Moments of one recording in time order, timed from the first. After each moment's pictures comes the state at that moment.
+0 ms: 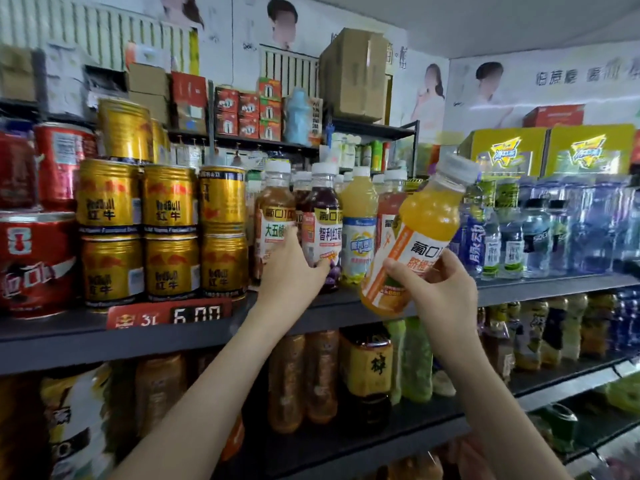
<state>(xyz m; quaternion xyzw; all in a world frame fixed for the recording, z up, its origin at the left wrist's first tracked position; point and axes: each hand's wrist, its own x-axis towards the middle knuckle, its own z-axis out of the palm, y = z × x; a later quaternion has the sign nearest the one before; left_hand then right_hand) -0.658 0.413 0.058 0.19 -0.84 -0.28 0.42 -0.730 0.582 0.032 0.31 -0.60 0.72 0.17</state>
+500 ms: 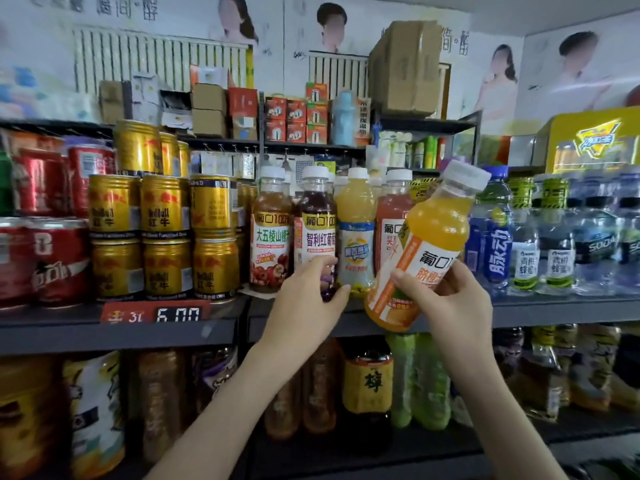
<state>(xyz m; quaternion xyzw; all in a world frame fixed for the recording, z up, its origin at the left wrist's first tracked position) -0.675 0.470 0.036 0.16 -0.84 -0.24 0.46 -0.788 0.606 0.029 0.36 -0.57 0.73 0.09</state>
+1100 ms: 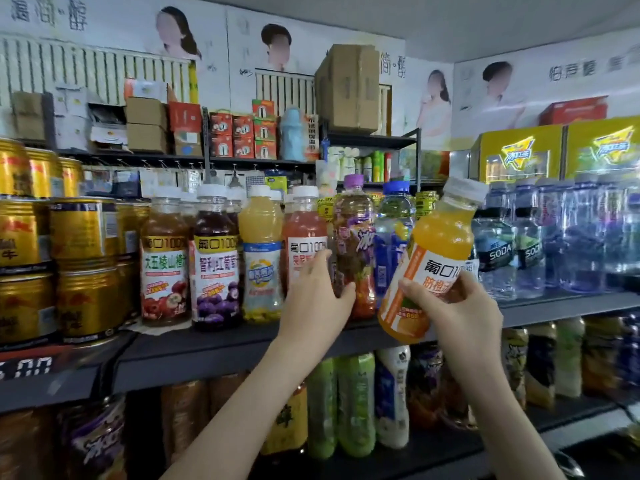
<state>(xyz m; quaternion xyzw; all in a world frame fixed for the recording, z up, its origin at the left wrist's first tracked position) -0.803 0.541 0.057 0.16 -0.86 -0.19 0.46 -0.883 0.692 0.037 0.27 -0.62 0.71 0.18</state>
